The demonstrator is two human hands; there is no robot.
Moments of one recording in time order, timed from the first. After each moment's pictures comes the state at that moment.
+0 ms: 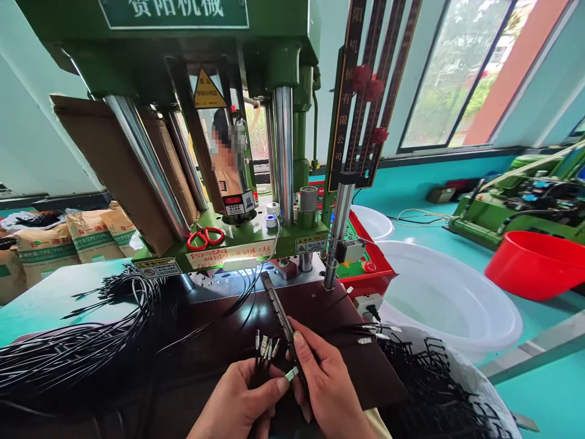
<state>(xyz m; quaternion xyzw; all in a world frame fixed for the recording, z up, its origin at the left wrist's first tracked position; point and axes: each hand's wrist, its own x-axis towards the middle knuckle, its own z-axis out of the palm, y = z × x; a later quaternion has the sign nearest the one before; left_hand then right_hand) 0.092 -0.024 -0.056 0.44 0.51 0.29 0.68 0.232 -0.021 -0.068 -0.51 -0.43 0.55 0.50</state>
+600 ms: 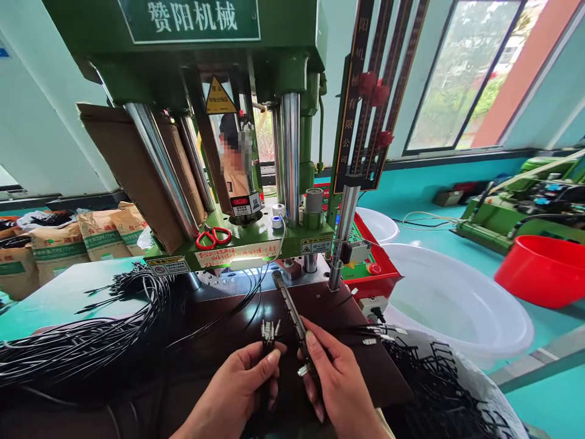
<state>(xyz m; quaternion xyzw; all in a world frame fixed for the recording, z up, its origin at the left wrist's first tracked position) 0.086 -0.019 -0.054 0.36 0.45 0.39 0.72 0.237 -0.025 -0.070 -0.52 -0.41 0.56 0.51</state>
